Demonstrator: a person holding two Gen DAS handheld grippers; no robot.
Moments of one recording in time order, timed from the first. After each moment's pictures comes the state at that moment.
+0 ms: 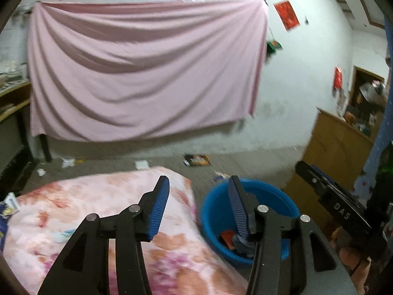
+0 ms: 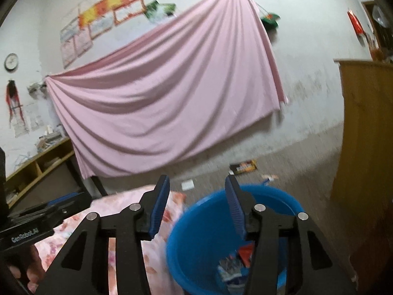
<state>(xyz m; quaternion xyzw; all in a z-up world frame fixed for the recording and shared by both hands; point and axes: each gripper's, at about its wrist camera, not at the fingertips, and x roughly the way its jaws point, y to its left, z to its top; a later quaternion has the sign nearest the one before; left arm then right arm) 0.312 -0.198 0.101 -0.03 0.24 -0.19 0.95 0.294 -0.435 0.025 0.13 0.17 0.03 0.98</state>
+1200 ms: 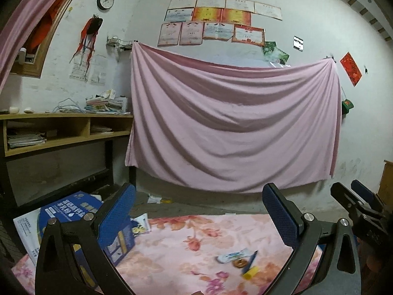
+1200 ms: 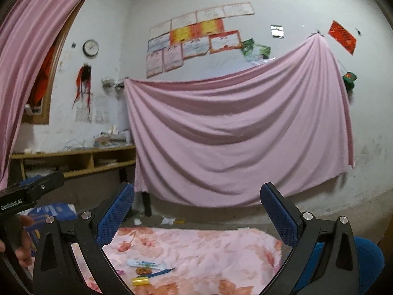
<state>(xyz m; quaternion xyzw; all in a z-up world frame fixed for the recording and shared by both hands) 0.224 0.031 0.089 -0.06 0.08 0.04 0.99 0.287 -0.232 0.042 0.03 0.02 0.20 0.98</state>
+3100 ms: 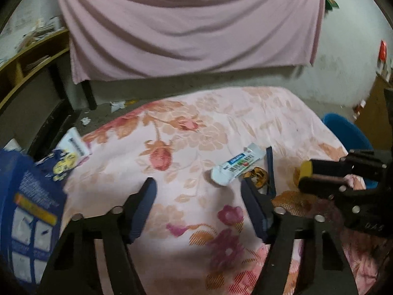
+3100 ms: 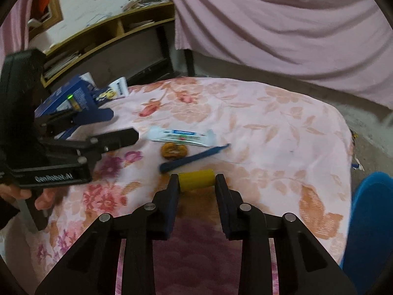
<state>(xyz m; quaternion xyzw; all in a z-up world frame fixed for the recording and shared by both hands) 0.371 0.009 -0.045 0.03 0.42 -0.10 0.90 0.360 -0.170 -0.058 -0.08 0.43 0.32 0.84</state>
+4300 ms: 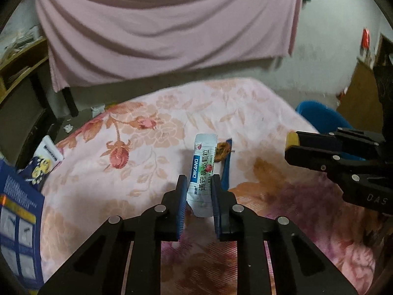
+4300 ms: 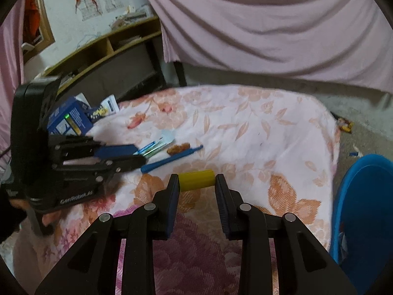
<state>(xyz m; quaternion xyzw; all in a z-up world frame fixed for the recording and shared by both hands) 0.353 -0.031 -0.041 0.03 0.41 -0.14 0.90 0.358 -0.206 -0.047 -0.03 0.40 0.31 0.86</state>
